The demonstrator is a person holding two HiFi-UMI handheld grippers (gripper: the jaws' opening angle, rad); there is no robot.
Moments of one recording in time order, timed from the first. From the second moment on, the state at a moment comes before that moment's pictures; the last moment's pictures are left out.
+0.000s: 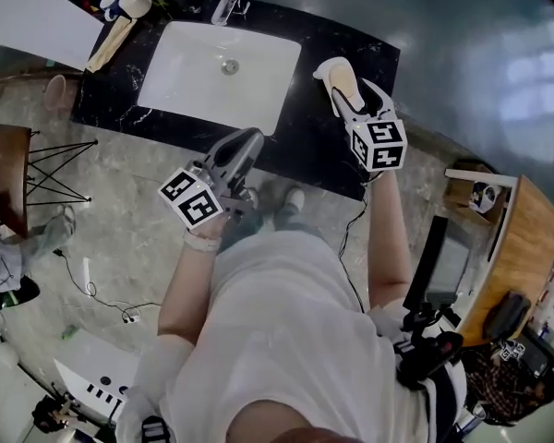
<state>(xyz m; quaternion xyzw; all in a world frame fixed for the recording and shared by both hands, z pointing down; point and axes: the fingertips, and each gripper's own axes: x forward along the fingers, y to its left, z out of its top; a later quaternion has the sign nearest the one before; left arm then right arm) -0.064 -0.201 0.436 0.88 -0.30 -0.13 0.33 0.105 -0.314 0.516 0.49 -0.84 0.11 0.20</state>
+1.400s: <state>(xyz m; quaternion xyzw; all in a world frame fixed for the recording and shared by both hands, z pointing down) -0.058 -0.205 0.451 0.86 -0.34 -0.14 0.35 0.122 -0.369 0.630 0.45 -0.80 0.25 0.30</state>
